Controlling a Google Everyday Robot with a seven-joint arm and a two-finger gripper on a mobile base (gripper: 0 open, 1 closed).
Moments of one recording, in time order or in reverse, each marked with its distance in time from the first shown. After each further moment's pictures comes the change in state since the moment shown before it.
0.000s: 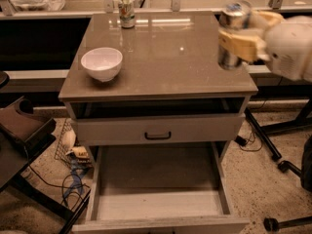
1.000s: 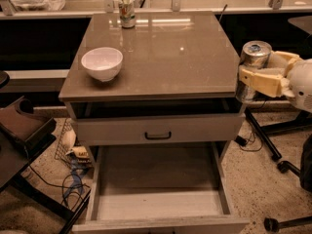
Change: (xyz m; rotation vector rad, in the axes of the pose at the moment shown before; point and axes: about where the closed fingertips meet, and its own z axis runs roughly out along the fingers) arm 0.074 0.002 -0.053 -0.072 0.064 0.080
